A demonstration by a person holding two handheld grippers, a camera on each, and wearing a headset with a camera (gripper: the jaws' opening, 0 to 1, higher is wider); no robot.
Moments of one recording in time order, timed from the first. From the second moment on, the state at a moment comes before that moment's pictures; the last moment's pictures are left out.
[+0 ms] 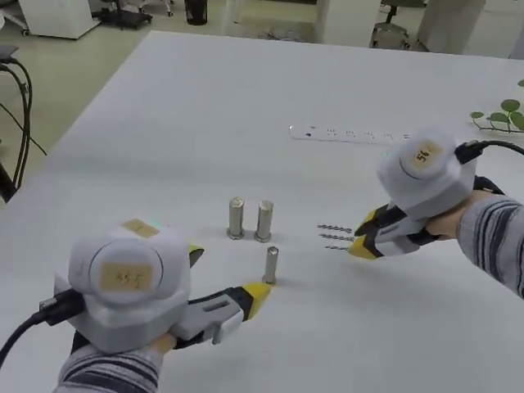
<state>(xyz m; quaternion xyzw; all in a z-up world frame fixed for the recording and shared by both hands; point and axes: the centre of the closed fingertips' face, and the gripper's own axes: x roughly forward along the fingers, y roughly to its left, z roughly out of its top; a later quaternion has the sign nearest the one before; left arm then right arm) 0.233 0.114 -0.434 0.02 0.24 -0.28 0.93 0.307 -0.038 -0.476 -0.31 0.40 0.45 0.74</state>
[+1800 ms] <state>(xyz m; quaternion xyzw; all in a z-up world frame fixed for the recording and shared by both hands) 0.227 0.103 -0.429 0.02 0.24 -0.30 0.92 0.287 -0.024 -0.450 -0.32 0.31 0.48 0.75</state>
